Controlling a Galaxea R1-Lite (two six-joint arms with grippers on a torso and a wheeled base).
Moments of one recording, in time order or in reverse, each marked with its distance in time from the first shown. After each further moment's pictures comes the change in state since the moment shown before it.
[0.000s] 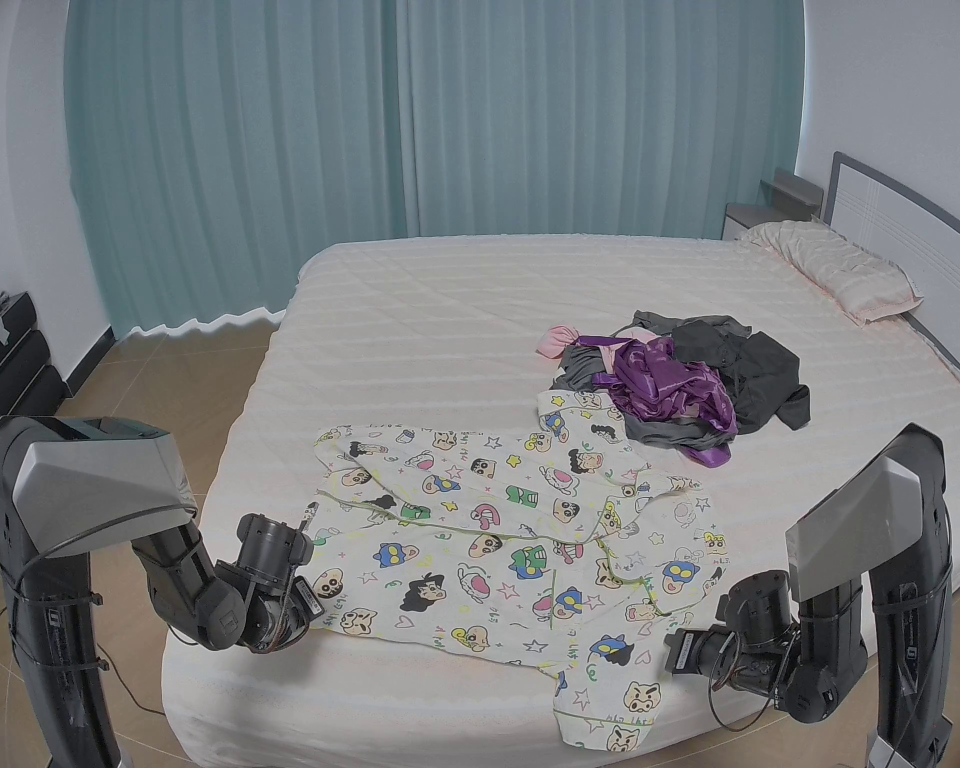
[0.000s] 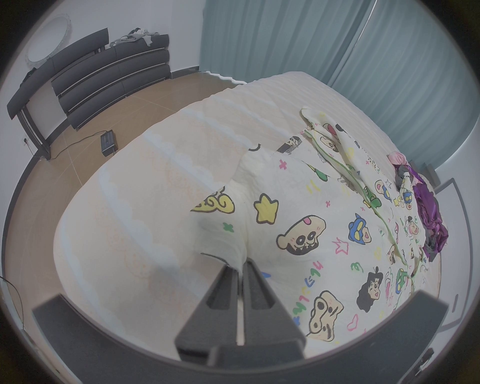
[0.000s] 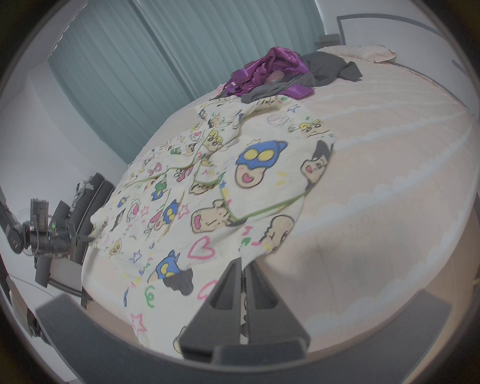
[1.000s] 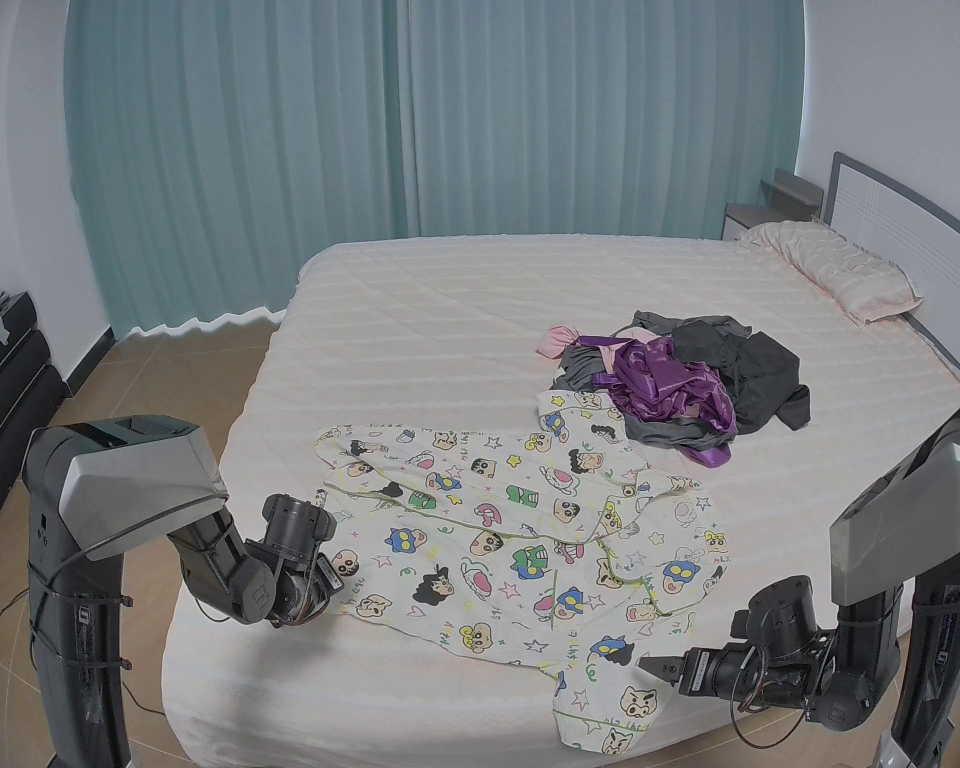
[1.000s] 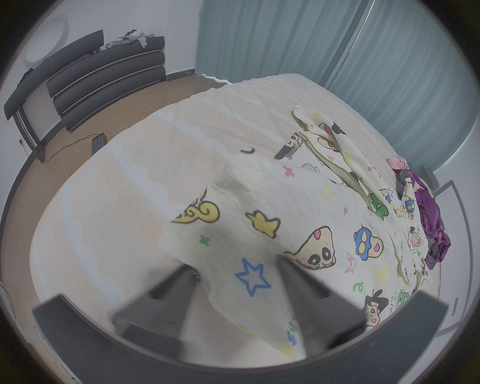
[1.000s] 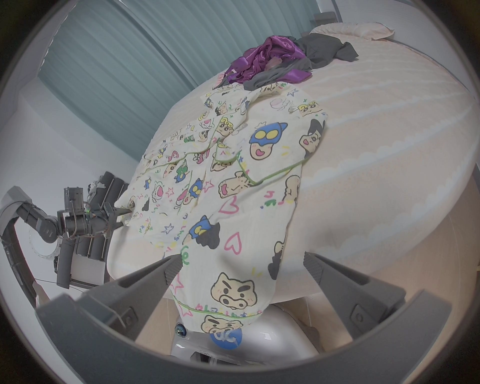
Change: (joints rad) left arm 0.001 0.110 -0.210 0.059 0.001 0.010; right arm 0.047 -0.179 0.123 0.123 0.085 0.107
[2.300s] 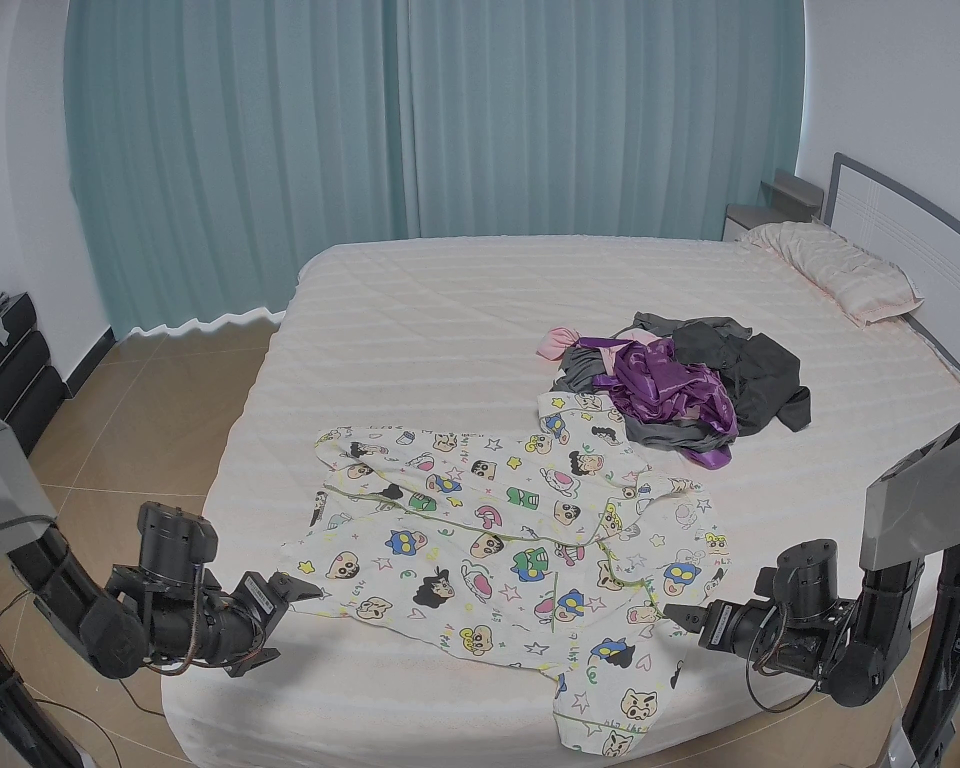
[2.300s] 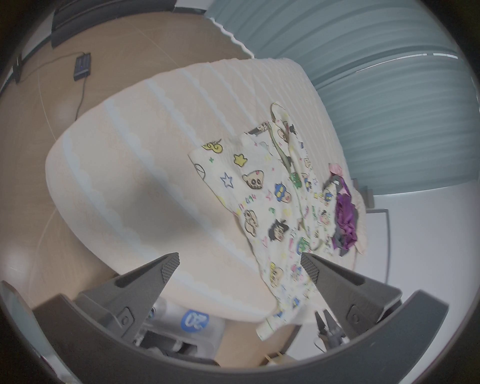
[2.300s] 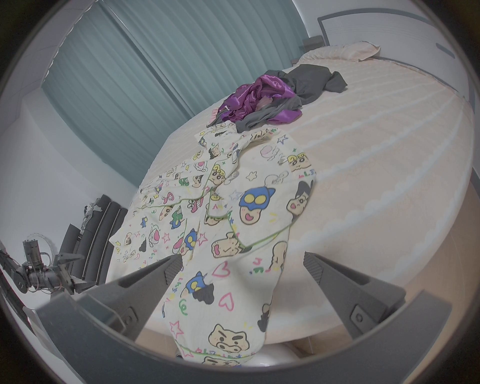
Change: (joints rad) left arm 0.064 -0.522 0.511 -0.116 -0.474 -0.224; right arm -0.118 -0.075 -0.063 0.012 -0.038 -0.049
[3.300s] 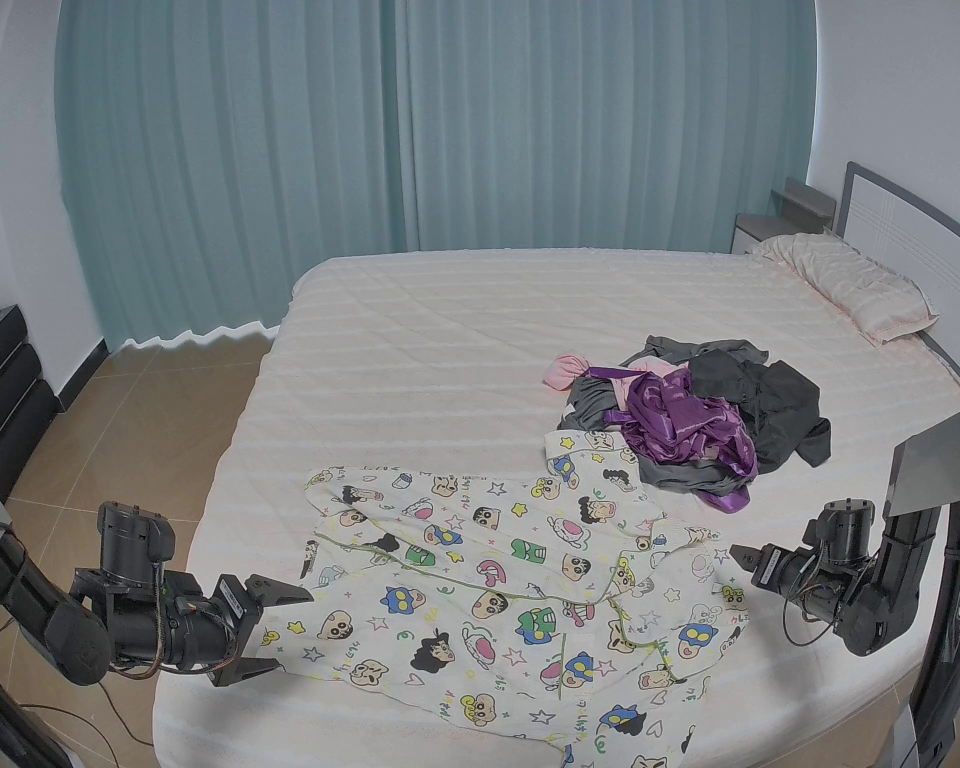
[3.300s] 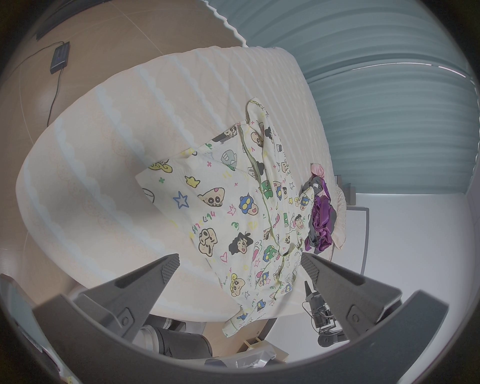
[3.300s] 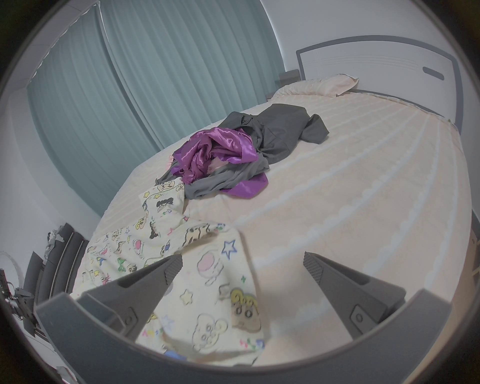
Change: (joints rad) left arm 0.076 -0.114 0.061 0.024 -0.215 0.005; right arm -0.324 0.073 -0.158 0.002 -0.011 -0.188
